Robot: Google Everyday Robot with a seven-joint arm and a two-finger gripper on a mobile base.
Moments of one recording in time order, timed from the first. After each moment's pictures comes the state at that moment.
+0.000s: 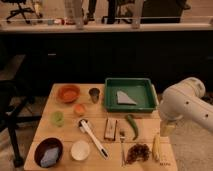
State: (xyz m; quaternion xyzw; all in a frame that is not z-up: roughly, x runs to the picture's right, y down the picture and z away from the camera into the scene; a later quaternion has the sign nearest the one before) arm 0.267 0.162 0.676 -0.27 0.02 0.01 0.96
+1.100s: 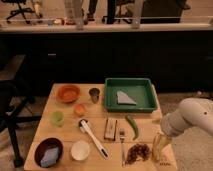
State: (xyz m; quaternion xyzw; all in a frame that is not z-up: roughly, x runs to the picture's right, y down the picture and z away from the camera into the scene) arm 0.247 0.230 0.698 -0.32 -0.14 0.12 0.93
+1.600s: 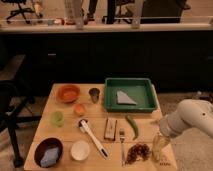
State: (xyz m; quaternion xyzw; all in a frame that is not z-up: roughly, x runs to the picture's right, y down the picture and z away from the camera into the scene) arm 0.243 0.232 0.699 -0.33 -0.15 0.12 0.92
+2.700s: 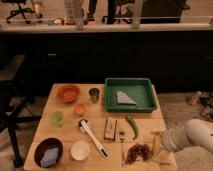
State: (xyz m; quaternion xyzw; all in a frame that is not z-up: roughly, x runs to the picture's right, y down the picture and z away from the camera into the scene) arm 0.243 0.293 0.720 -0.30 -0.20 0.18 0.92
